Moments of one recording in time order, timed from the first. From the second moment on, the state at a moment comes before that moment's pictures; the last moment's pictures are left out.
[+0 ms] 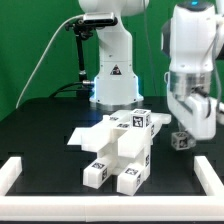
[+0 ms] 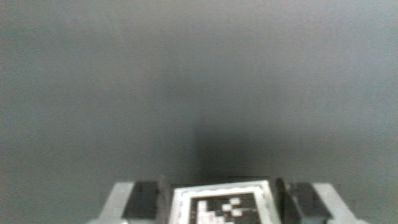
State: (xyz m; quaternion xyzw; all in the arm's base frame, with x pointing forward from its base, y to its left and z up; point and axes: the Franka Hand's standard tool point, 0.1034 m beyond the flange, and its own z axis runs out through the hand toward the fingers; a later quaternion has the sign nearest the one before) arm 0.422 0.154 0.021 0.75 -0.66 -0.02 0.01
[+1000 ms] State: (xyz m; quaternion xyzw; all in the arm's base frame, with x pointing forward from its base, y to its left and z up) arm 0.476 0.098 0.157 0.81 -0.58 -0.03 -0.10
